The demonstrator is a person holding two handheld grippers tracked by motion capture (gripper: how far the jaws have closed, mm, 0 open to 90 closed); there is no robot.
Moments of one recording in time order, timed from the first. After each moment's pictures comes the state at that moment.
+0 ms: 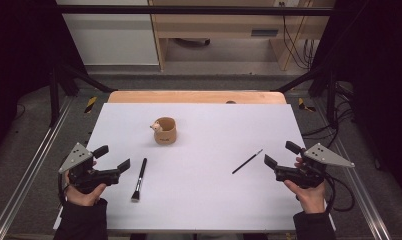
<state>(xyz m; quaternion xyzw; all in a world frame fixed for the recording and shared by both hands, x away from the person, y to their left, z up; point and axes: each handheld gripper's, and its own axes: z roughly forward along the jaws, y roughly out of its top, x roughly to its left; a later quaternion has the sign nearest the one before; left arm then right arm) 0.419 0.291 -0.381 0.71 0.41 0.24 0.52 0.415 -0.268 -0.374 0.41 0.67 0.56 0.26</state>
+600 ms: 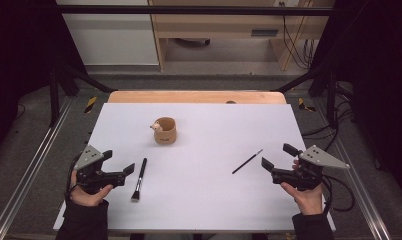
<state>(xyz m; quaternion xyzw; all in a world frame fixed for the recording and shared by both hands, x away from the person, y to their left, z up) 0.427 0.280 -0.397 0.74 0.43 0.23 0.46 0.412 -0.260 -0.377 0.41 0.69 0.54 0.26</state>
